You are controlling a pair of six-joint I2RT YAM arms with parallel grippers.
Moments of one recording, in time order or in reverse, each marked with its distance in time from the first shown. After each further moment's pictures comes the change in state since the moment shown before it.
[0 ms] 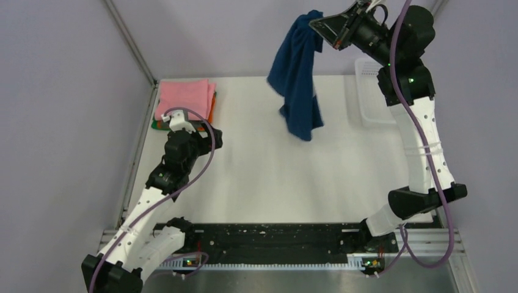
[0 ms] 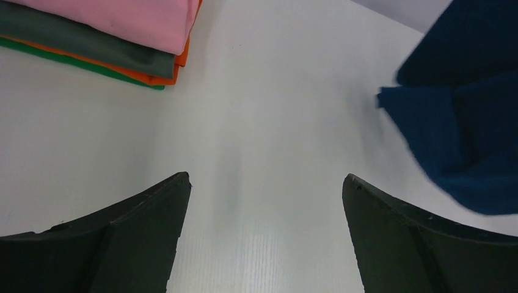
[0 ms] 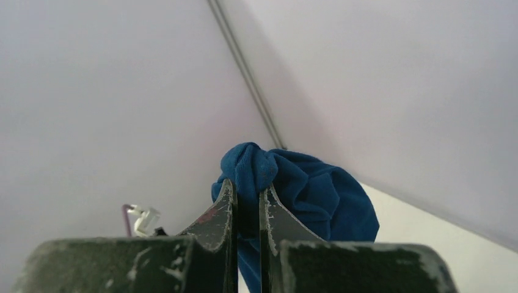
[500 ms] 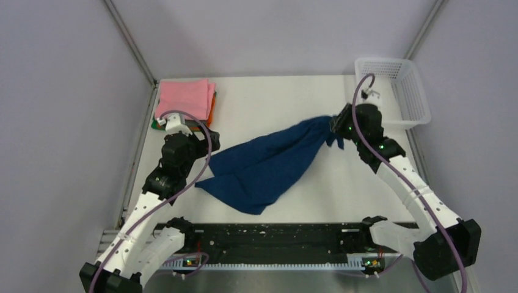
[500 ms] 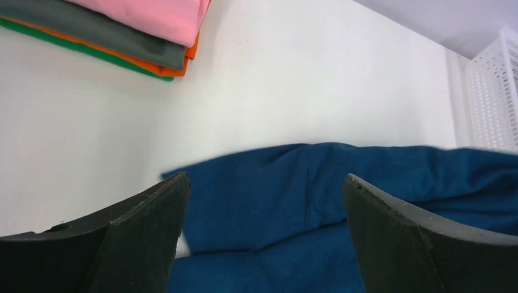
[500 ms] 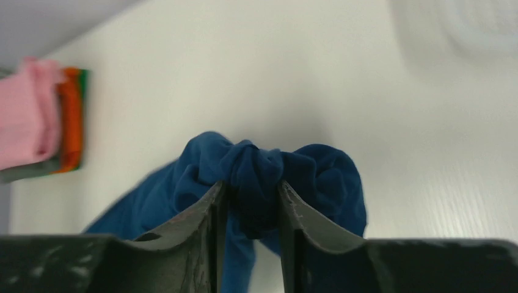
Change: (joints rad) left arm 0.000 -0.062 0.000 -0.058 -0.016 -0.024; right arm 0.073 -0.445 -1.054 0.008 0.643 0.103
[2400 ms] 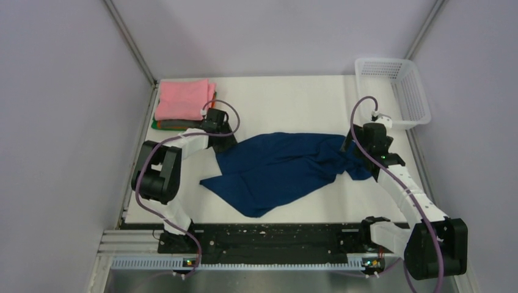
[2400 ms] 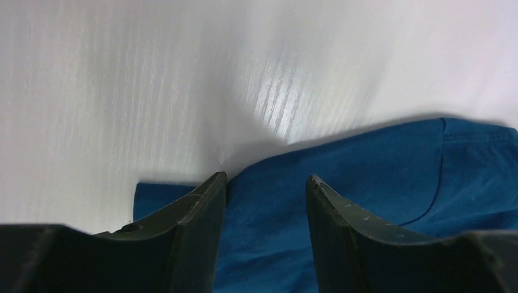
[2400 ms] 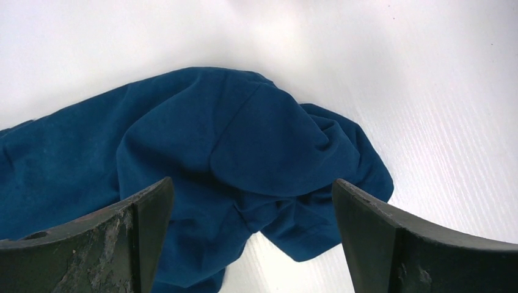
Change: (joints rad) left arm 0.052 0.992 0.329 0.001 0.209 -0.136; right arm -0.220 -0.042 -0.388 -0.004 0.152 -0.191
